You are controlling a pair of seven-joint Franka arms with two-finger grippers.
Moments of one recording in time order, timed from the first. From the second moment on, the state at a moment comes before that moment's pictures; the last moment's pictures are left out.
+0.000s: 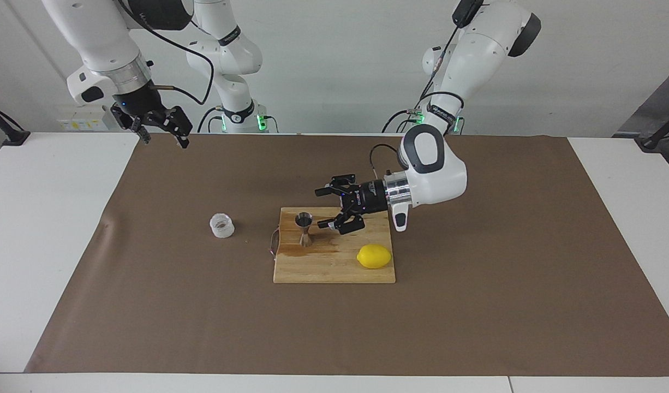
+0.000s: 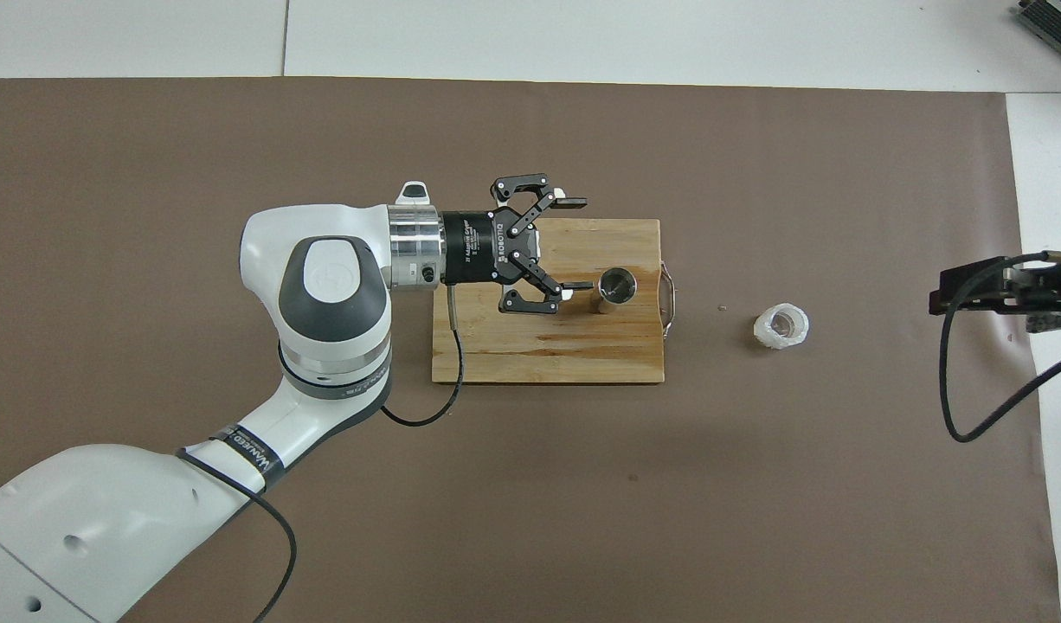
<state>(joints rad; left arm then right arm) 0.03 0.45 -0.62 -1.73 -1.37 2.33 -0.98 -0.06 -0.08 0.03 -1.68 0.03 1.58 0.16</state>
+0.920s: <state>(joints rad) 0.10 0.36 -0.60 -1.73 -0.53 2.30 -0.83 -0.06 -0.08 0.03 -1.68 0.03 1.58 0.16</state>
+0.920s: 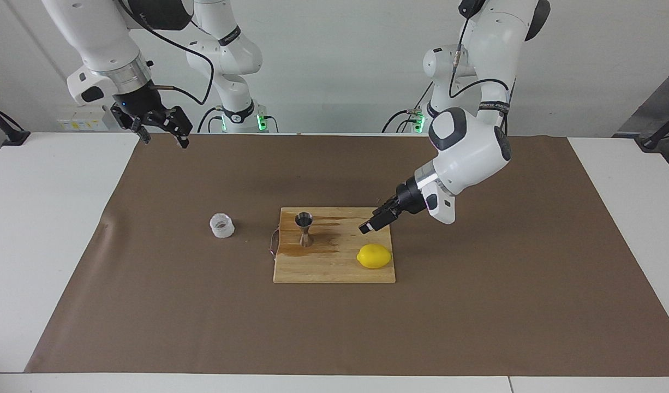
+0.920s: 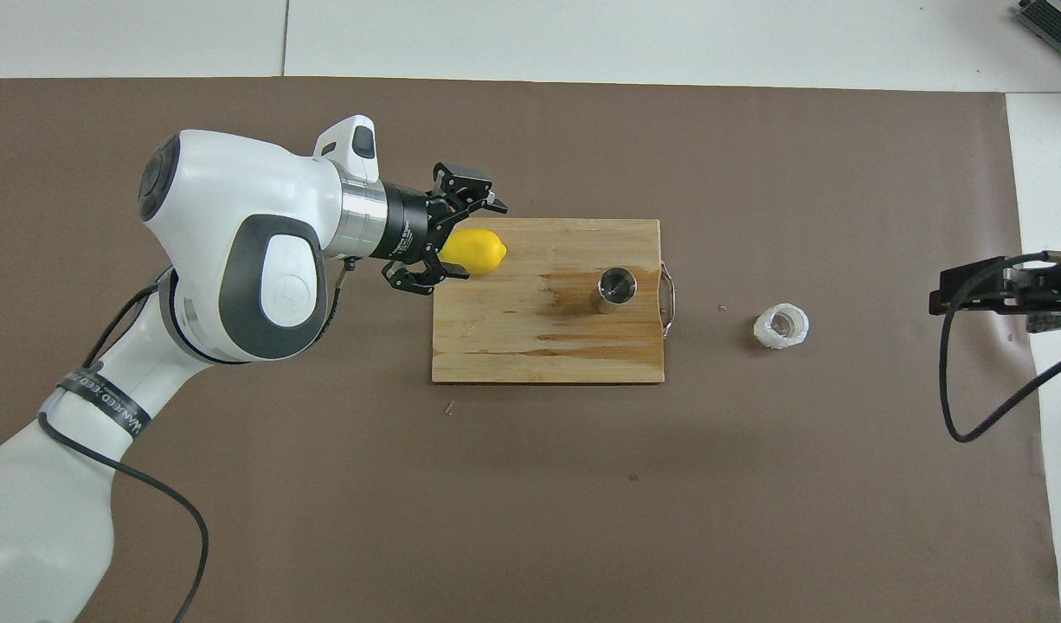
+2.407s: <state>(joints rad) -0.03 0.06 -0.19 -1.57 0.00 1.63 -0.25 -0.06 -0.13 0.03 -1.75 0.03 1.60 0.00</state>
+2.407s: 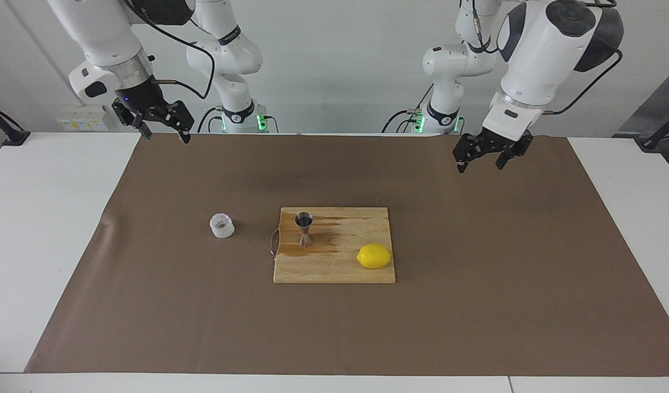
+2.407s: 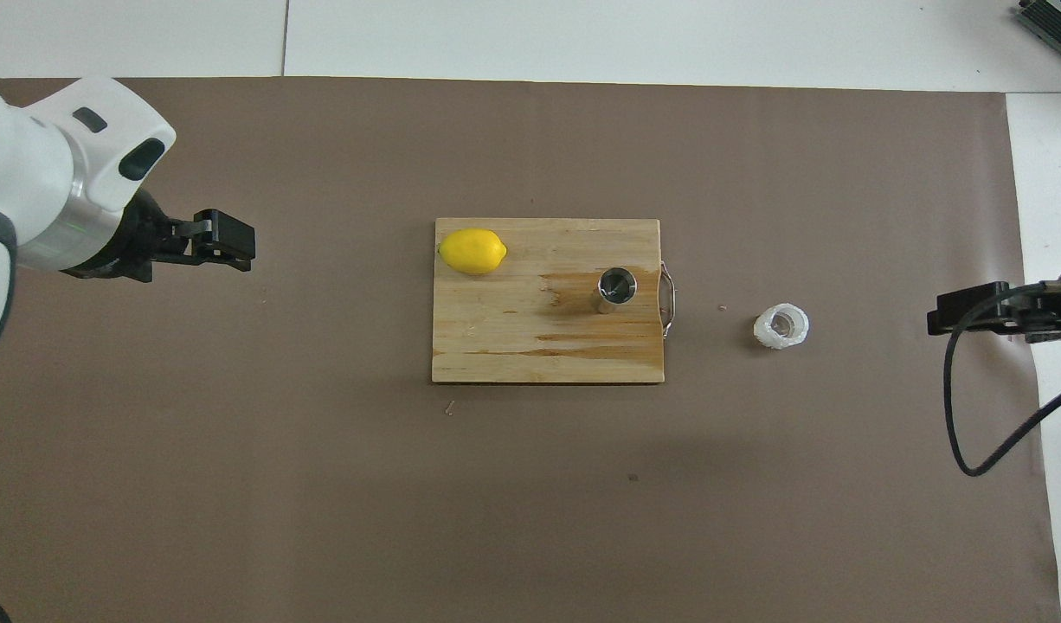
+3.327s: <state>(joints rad) -0.03 0.01 -0.07 -1.63 0.00 1.62 -0.06 -0.25 0.00 0.02 -2.04 0.36 1.94 -1.38</state>
